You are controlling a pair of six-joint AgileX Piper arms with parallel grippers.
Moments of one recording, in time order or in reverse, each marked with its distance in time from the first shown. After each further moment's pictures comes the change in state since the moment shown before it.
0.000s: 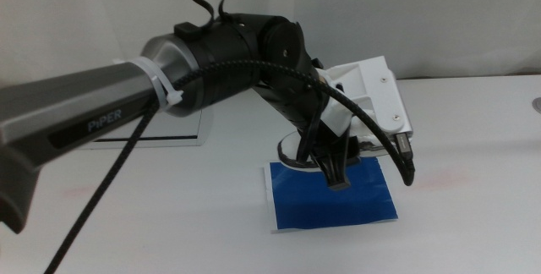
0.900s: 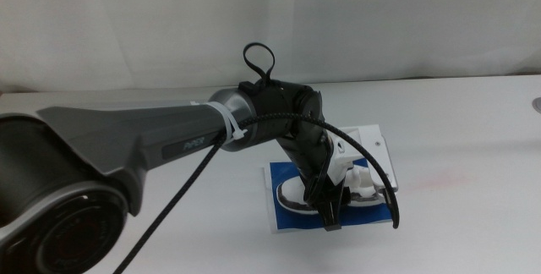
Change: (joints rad) left arm -0.002 0.237 0.000 -0.001 -0.056 0.048; right arm 0.000 0.000 0.000 0.000 0.000 0.002
